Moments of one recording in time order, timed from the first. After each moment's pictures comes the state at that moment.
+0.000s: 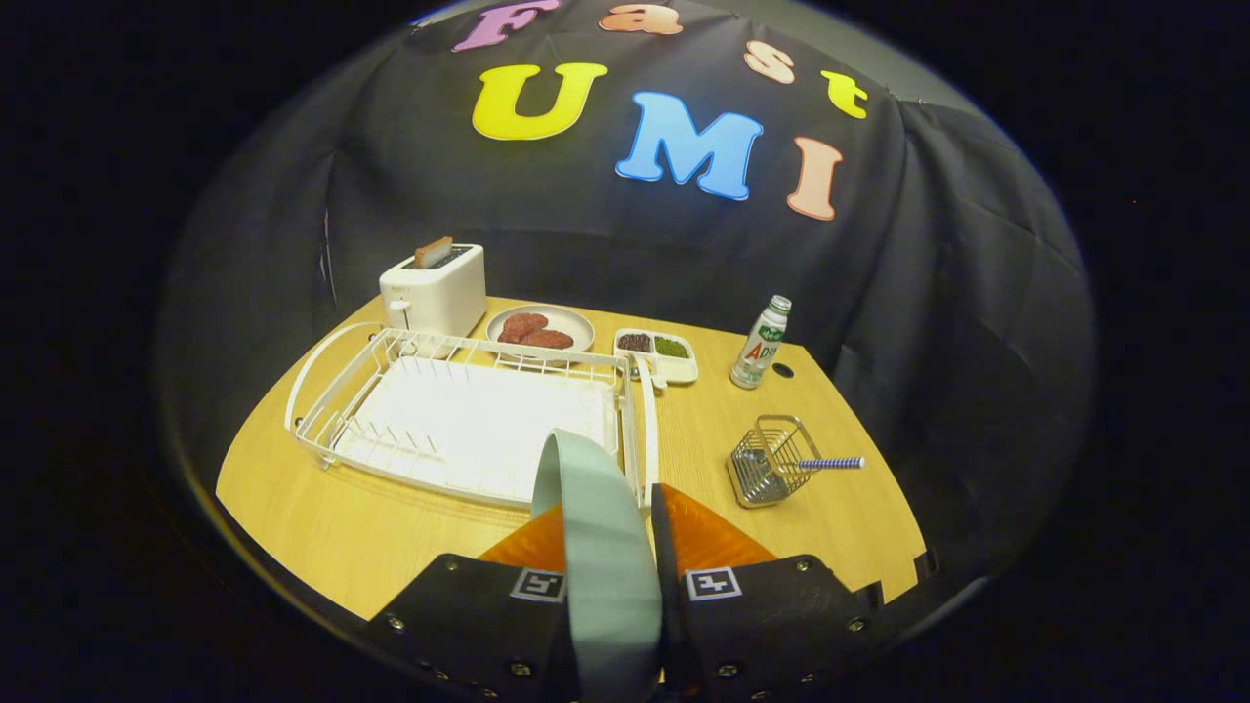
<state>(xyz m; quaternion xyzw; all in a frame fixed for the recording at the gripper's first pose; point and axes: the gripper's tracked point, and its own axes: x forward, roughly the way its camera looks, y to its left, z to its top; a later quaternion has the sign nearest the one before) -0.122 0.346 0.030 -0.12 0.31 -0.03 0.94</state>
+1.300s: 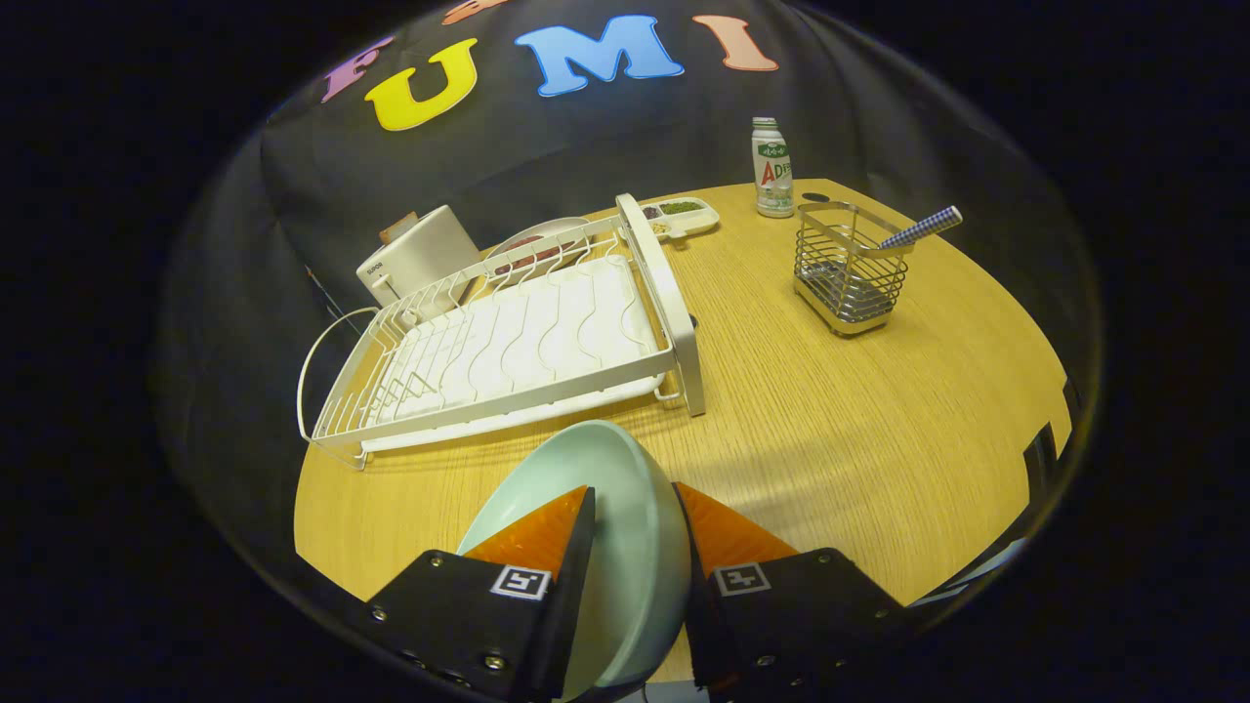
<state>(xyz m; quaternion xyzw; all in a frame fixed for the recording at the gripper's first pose) -0.144 0.355 -0.094 0.10 0.41 0.00 0.91</state>
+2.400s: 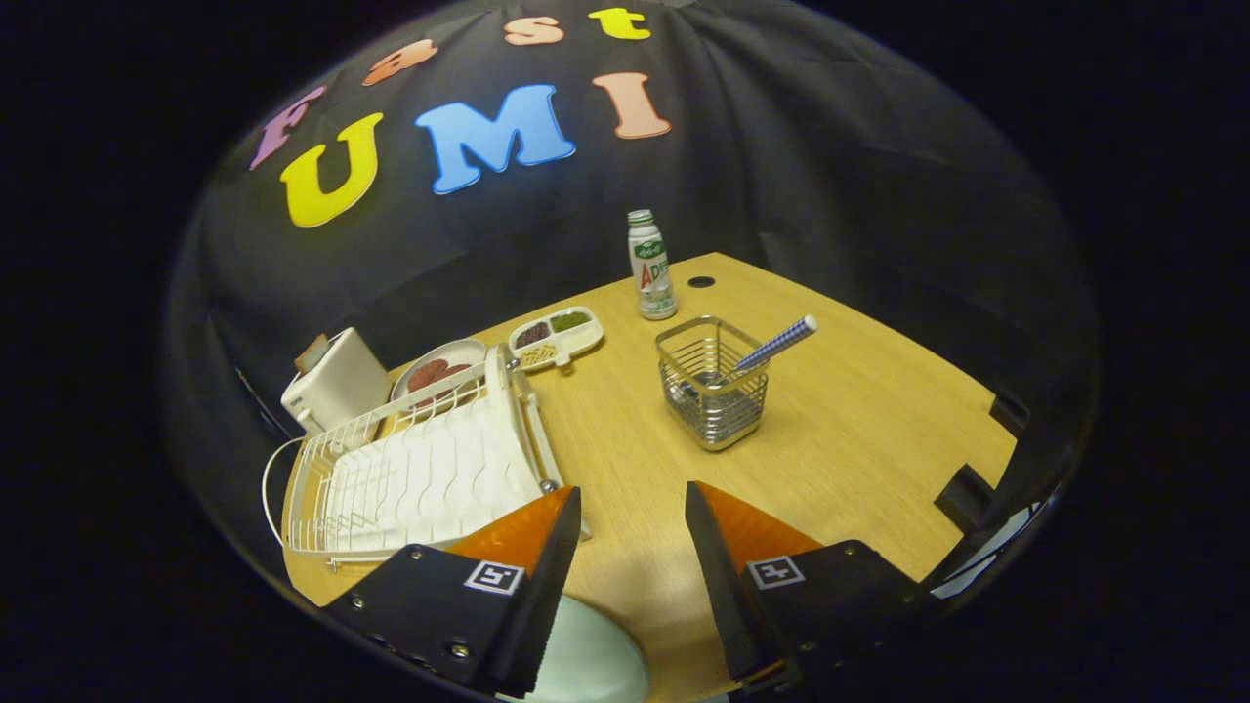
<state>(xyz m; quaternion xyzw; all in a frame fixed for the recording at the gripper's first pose) -0.092 0.244 -0.014 0.12 0.28 -0.17 0.94</state>
